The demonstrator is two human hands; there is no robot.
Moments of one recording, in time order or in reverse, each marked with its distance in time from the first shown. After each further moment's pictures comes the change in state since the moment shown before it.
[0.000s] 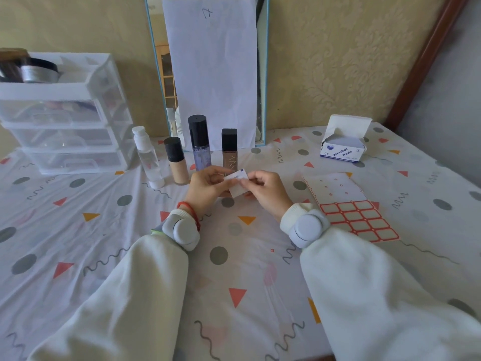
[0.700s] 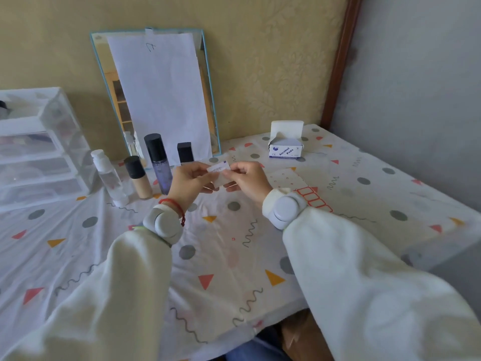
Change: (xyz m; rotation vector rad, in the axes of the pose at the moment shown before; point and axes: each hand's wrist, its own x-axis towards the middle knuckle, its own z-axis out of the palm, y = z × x) left_hand -0.018 0.065 0.043 0.045 -0.112 0.038; right_hand -0.035 -0.043 -0.052 0.122 0.122 0.052
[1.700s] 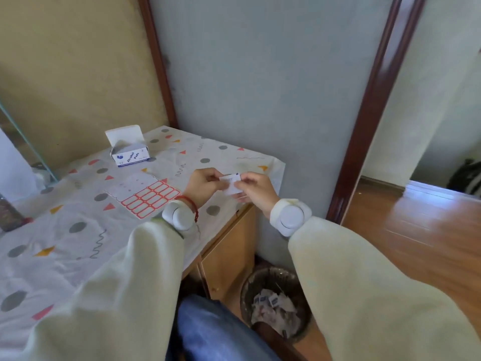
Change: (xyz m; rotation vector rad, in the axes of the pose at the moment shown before) left_hand -0.090 0.046 0.302 0.161 -0.659 0.253; right_hand -0.225 0.037 -0.251 0.014 0.609 0.108
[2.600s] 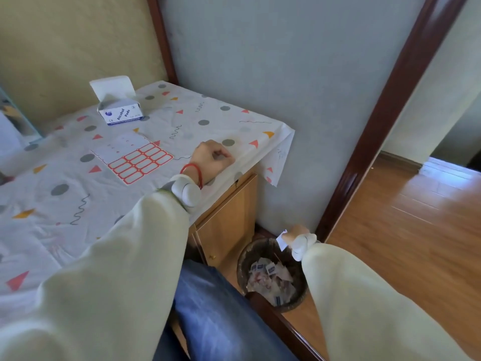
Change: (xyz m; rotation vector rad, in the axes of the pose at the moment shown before) left_hand 0.015 -0.031 0.032 0.308 0.023 -0.053; right_hand -0.040 0.206 -0.087 -0.953 -0.007 0.681
